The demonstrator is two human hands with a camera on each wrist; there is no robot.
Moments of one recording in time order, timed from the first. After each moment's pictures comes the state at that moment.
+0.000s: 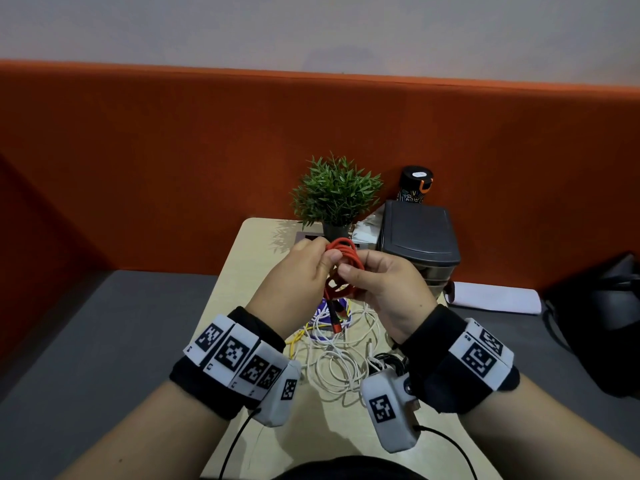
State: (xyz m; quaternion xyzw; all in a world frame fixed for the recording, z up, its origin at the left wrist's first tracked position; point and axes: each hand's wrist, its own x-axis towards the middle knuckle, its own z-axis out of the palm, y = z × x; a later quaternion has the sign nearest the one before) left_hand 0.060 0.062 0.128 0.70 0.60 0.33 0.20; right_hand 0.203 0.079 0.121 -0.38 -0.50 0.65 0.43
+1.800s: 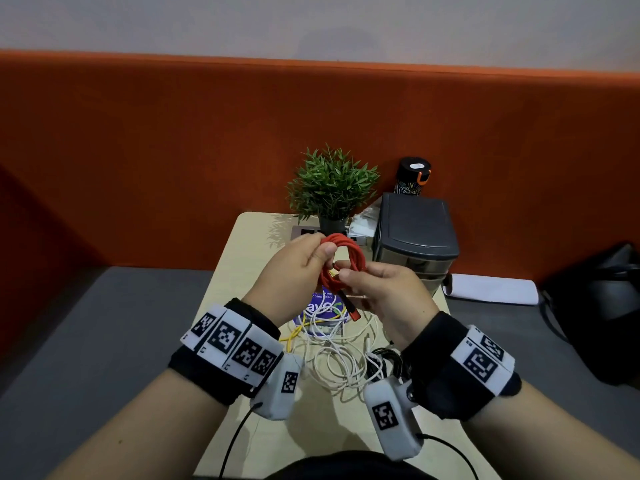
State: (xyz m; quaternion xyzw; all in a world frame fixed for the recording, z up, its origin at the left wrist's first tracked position) left_hand 0.057 0.076 0.119 0.69 0.57 0.36 0.25; right_hand 0.212 0.081 0.105 -0.45 -0.48 0.64 0.40
